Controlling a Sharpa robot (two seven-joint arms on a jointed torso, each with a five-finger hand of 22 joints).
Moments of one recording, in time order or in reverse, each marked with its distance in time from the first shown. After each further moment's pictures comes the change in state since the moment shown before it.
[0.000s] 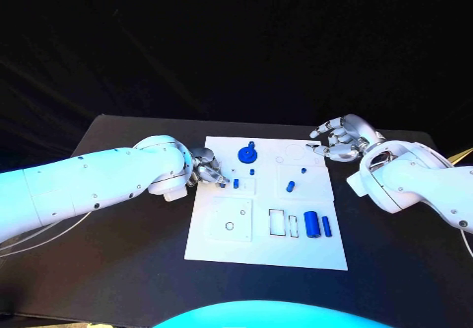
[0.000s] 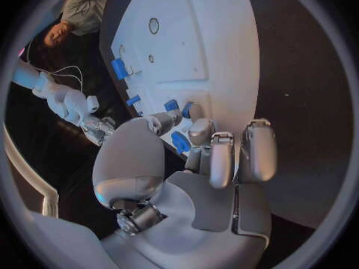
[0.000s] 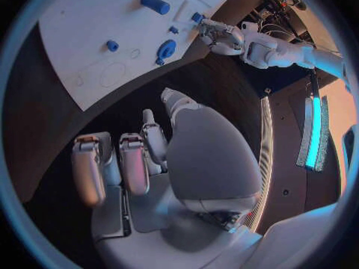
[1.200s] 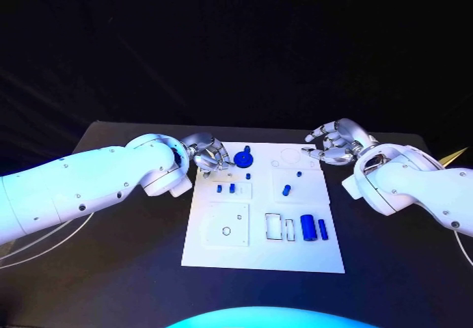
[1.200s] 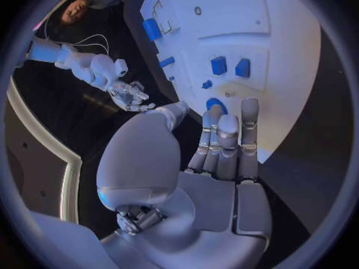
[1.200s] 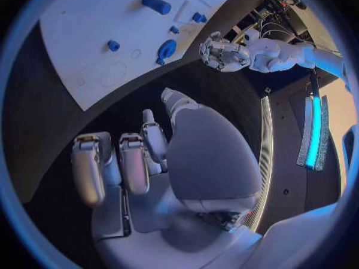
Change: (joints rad) left arm -0.002 -0.025 0.053 0.037 0.120 -0.199 0.219; left_hand 0.308 0.028 -0.208 0.059 0.006 -0.257 0.120 -0.087 -0.109 -0.479 0.122 -0.336 -0.414 -0.194 0.106 -0.328 -0.197 0.086 -0.437 0.092 -0.371 -0.479; right arm -0.003 -0.003 0.000 -0.003 0.006 -0.001 0.007; right_hand 0.000 0.000 0.001 -0.001 0.000 0.000 0.000 0.004 -0.001 -0.009 -0.003 -0.018 -0.009 0.000 0.000 -0.004 0.001 0.000 0.000 0.000 -0.012 0.000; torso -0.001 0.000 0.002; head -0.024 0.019
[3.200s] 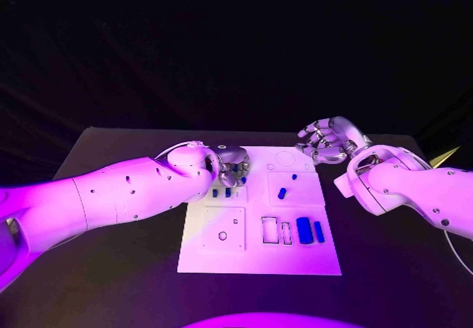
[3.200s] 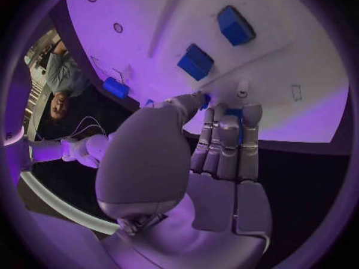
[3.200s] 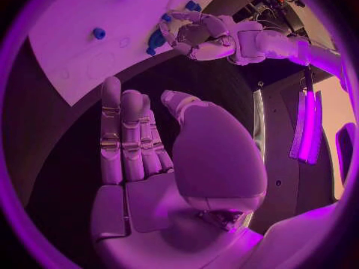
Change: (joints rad) left arm -0.002 0.257 -0.070 -0.222 -0.617 0.067 0.116; left_hand 0.167 -0.064 0.080 -0.067 0.000 0.152 -0.006 -0.194 -0.254 0.042 0.004 -0.275 -0.355 -0.065 0.003 0.047 -0.198 0.000 0.056 0.008 0.070 0.103; right arm 0.000 0.010 -0.001 -0.012 0.054 -0.062 0.109; right_hand -0.064 -0.057 0.189 -0.048 0.000 -0.046 0.002 0.097 -0.026 -0.271 -0.002 -0.758 -0.793 -0.152 -0.016 -0.732 -0.597 0.156 -0.225 -0.021 -1.120 -0.533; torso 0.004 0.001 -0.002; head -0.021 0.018
